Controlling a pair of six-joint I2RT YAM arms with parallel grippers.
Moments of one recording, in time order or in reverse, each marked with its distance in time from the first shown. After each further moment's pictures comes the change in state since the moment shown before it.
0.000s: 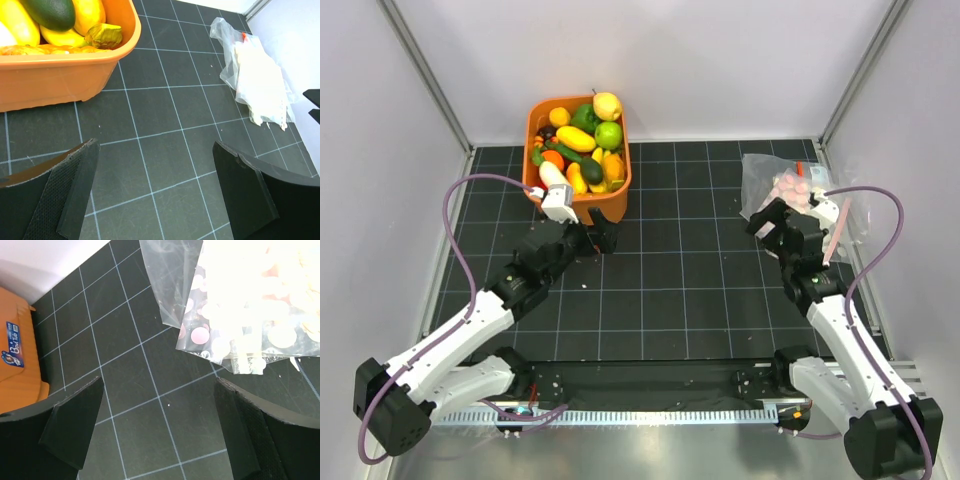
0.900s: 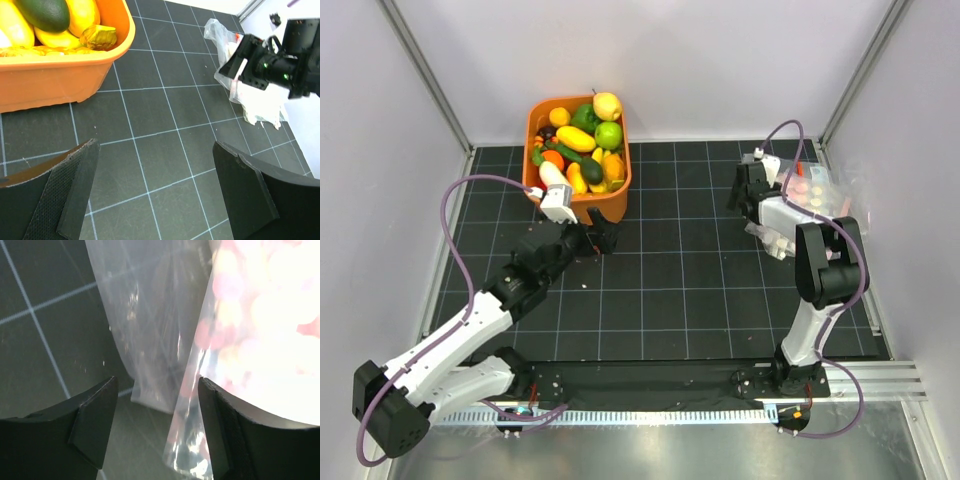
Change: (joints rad) left arm 0.000 -0.016 0.000 0.000 0.016 -0.005; right arm 0.001 0.970 0.513 0.064 0.121 -0.247
